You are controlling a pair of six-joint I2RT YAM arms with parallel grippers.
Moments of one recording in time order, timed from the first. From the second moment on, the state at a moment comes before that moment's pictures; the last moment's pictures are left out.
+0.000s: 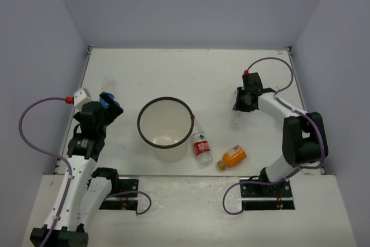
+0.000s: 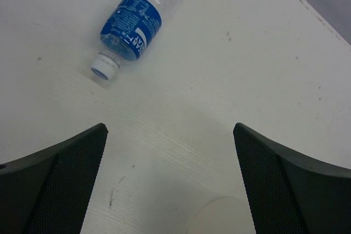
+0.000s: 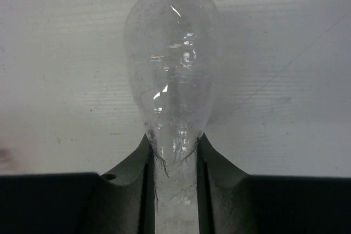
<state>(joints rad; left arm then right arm) -0.09 0.65 0.65 -0.50 -0.34 -0.65 0.20 1.61 0.99 -0.42 0.03 0.36</state>
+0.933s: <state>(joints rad) -0.09 0.61 0.65 -0.53 -0.32 -0.65 0.73 0.98 1.17 -0.01 -0.57 0.26</state>
